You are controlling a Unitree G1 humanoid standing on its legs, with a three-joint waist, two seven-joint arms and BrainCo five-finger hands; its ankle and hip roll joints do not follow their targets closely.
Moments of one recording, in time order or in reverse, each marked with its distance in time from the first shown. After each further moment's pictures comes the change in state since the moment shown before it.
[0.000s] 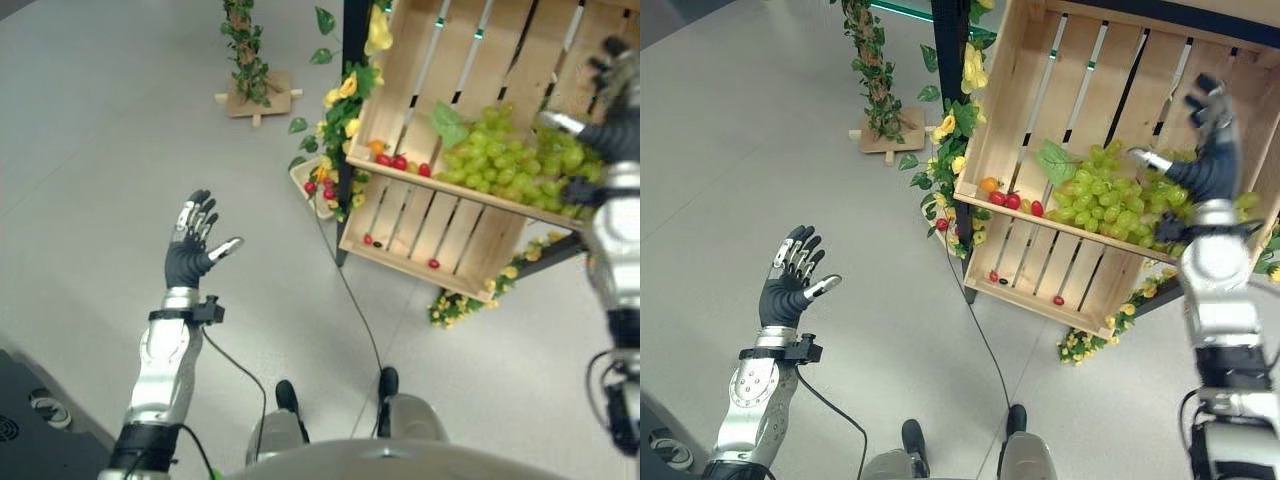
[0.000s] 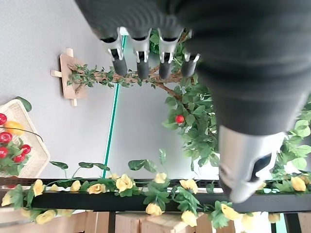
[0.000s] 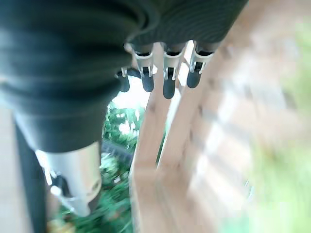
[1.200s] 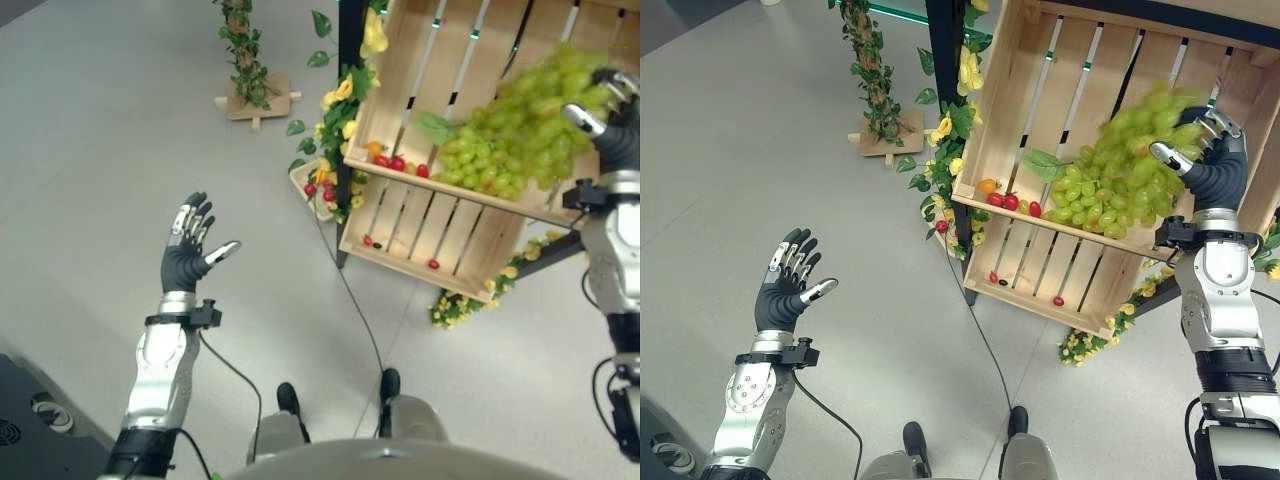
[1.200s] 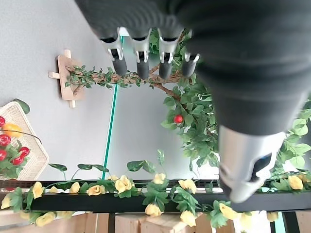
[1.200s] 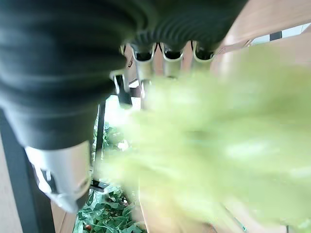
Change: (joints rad) left arm 0.026 0.004 0.006 0.000 -0.003 -0.020 -0.002; right arm -0.056 -0.091 0.021 0.096 0.145 -0.026 -0.052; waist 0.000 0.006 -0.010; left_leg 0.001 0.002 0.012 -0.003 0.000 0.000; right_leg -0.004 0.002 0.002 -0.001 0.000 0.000
